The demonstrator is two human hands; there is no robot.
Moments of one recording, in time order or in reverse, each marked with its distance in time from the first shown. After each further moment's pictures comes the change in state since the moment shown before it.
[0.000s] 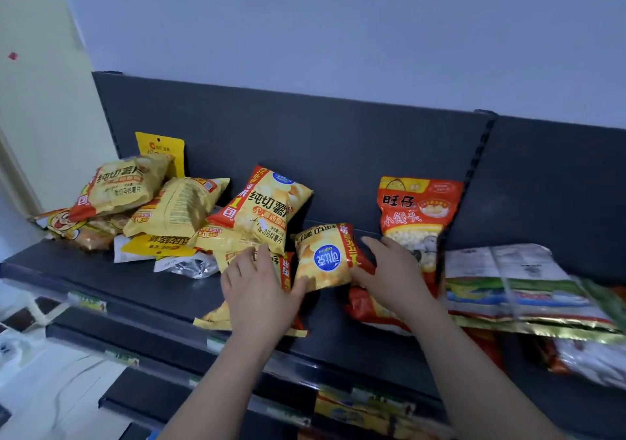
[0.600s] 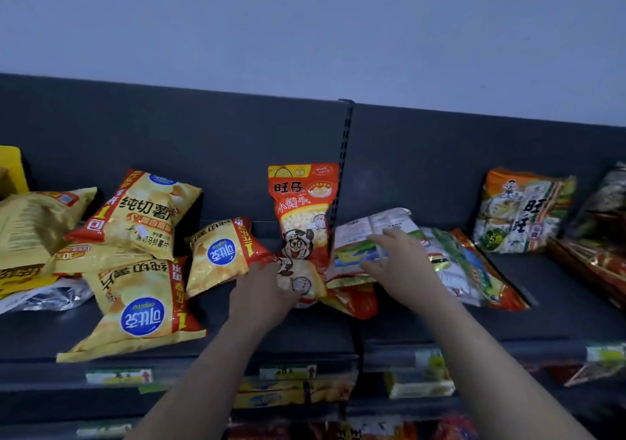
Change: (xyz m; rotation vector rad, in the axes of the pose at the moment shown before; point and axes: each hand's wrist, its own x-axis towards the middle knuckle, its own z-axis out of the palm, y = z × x) left_hand -0.033 0.102 0.056 -0.161 -0.540 0.328; right_hand -0.092 0.118 -0.082 -0.145 0.203 0.202
